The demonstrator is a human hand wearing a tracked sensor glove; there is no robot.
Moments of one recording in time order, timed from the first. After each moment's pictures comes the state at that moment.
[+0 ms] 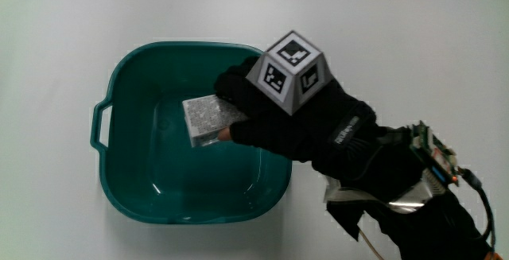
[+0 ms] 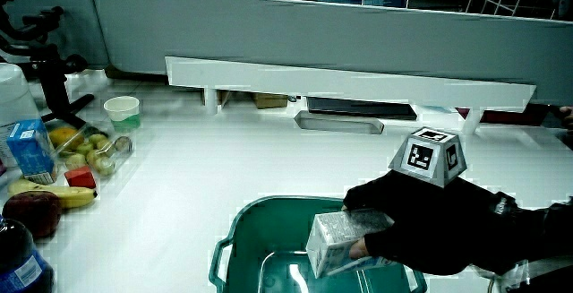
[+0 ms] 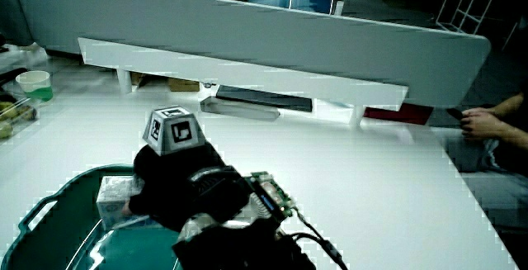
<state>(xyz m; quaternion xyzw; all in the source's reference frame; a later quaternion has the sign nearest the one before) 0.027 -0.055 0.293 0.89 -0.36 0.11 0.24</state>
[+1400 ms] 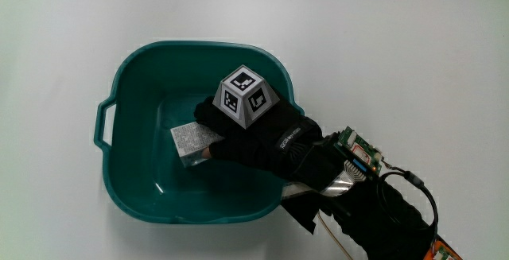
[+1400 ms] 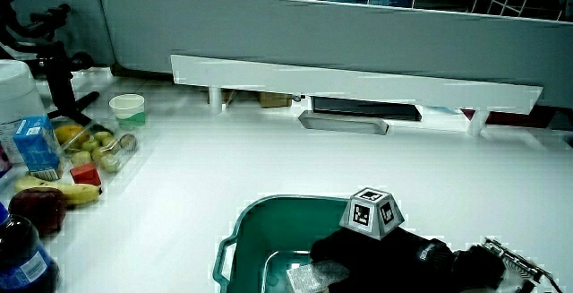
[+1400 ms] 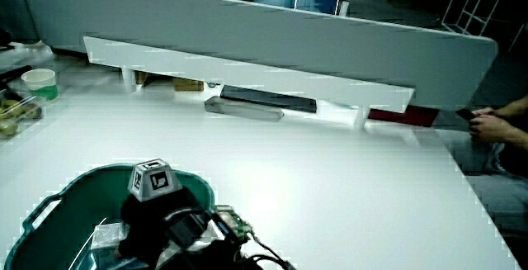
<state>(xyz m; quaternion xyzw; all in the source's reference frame) -0.019 -0.042 0.385 0.87 -0.38 0.08 0.31</state>
